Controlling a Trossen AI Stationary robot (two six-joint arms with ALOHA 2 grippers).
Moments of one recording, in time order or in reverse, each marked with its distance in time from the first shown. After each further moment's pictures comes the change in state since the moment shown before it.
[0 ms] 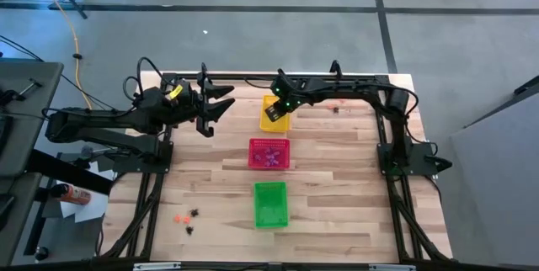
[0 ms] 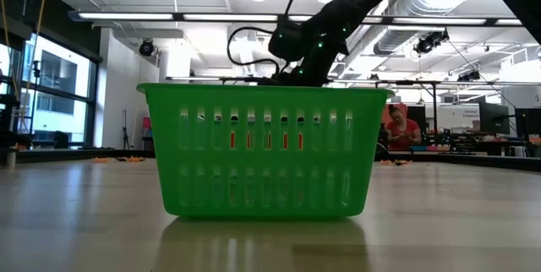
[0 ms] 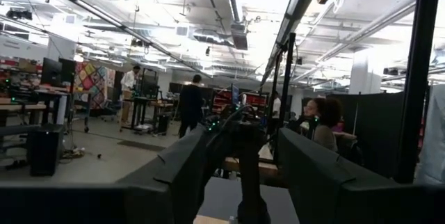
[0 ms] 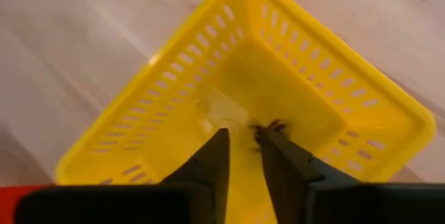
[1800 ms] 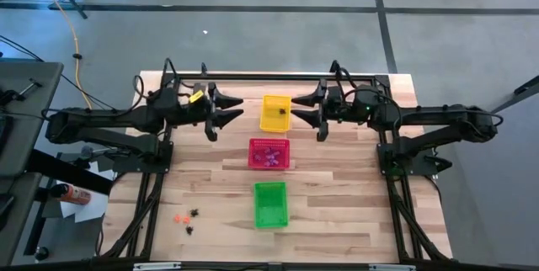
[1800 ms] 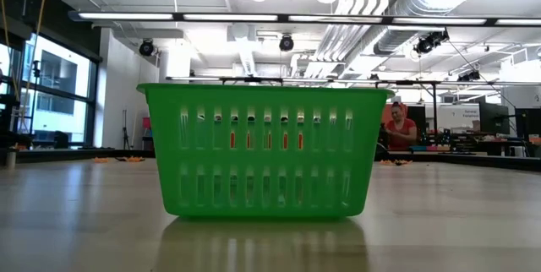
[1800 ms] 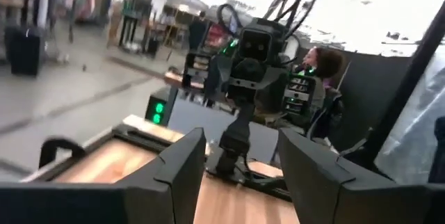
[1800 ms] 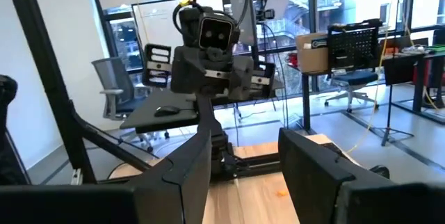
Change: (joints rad) left arm 0.035 0.026 0.036 -0.291 0.074 -0.207; right arm 0.250 -0.862 -0.636 0.943 -0.076 -0.363
